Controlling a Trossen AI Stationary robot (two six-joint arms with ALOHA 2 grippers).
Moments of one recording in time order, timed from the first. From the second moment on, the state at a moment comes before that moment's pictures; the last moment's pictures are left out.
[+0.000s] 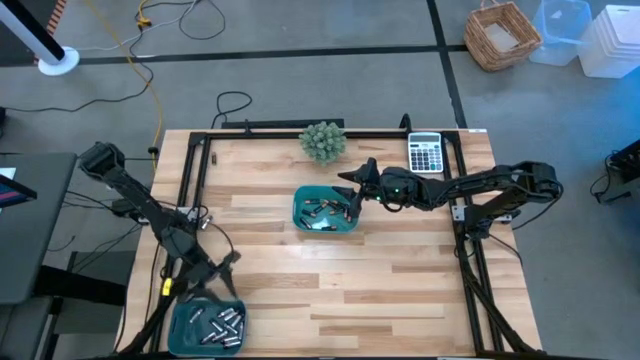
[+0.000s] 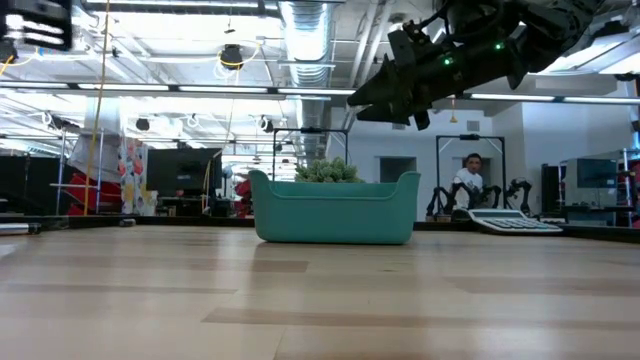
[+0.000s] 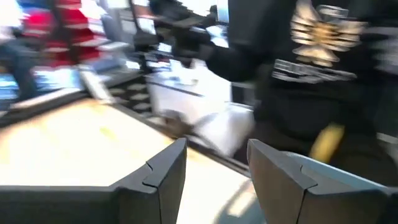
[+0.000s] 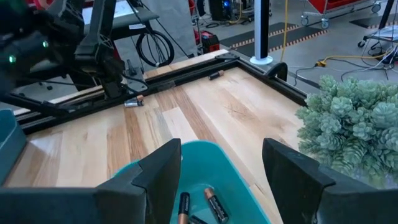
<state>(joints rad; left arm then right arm) -0.74 0.83 0.16 0.60 0.07 0.14 -0.13 1.42 0.65 0.56 0.21 0.21</state>
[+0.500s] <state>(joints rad) -0.65 0.59 0.16 0.51 -0.58 0.19 -0.13 1.42 0.65 0.56 0.21 0.19</state>
